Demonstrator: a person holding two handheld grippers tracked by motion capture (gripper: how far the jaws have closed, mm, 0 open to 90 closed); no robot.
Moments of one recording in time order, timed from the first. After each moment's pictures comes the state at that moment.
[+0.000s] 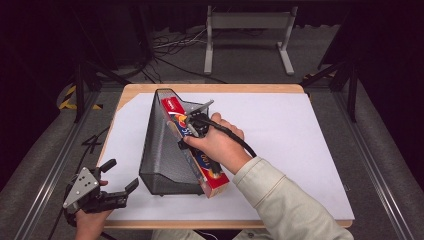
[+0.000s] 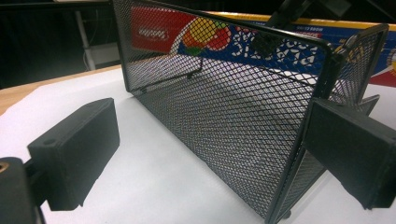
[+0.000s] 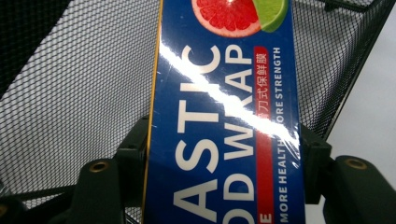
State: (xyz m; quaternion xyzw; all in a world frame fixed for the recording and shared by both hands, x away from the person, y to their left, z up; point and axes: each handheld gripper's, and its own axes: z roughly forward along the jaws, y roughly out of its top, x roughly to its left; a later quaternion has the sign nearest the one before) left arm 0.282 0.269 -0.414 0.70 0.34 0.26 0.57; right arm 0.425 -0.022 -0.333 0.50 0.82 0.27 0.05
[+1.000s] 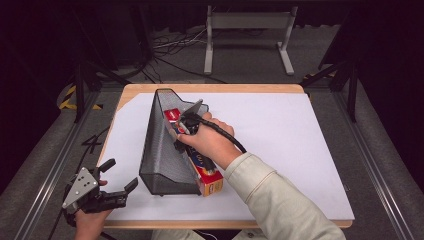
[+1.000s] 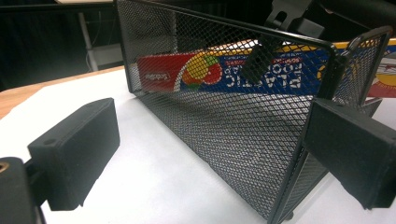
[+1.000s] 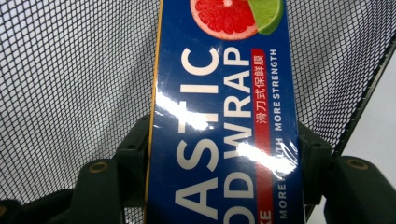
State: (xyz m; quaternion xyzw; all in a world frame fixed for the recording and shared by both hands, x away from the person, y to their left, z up) left arm 0.282 0.271 -0.414 0.70 0.34 0.26 0.56; right arm 0.445 -0.001 -0.350 0.53 0.82 0.18 0.03
